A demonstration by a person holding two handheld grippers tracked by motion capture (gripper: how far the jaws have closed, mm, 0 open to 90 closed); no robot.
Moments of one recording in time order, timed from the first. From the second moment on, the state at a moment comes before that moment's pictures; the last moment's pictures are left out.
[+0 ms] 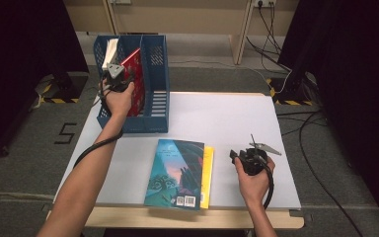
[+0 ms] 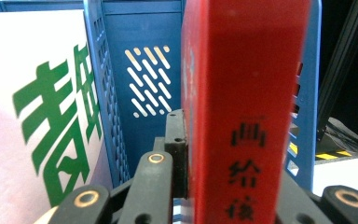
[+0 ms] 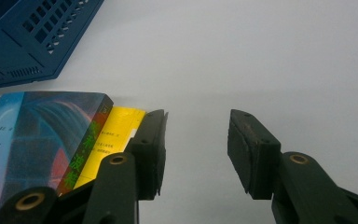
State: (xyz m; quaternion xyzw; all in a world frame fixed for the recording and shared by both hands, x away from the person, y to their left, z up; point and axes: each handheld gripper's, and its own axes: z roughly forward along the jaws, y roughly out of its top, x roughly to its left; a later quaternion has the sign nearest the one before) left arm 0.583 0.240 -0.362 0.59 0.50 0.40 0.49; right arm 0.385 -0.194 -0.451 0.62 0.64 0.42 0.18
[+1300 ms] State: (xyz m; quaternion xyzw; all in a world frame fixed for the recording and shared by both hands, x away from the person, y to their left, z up) left arm 0.547 0.253 -0.365 0.64 0.48 0.39 0.45; right arm 0.383 -0.188 -0.451 0.62 0.64 0.42 0.18
